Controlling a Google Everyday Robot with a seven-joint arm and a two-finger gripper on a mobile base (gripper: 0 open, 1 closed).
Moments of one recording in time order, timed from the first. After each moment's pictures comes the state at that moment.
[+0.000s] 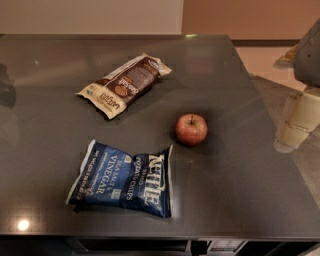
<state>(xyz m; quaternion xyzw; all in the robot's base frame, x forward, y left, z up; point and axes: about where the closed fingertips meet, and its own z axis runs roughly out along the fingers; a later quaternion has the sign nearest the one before) 0.438 -0.217 0.976 -0.60 0.78 -0.03 0.16</state>
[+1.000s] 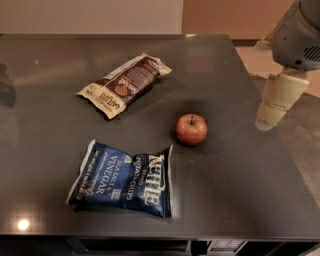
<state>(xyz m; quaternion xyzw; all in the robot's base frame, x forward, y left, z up) 0.480 -0.199 0.986 -0.63 0.75 -0.05 0.18</state>
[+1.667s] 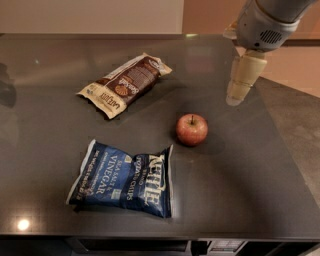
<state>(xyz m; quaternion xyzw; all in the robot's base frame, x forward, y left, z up) 0.554 -0.161 0.983 -0.67 0.72 -0.04 0.20</state>
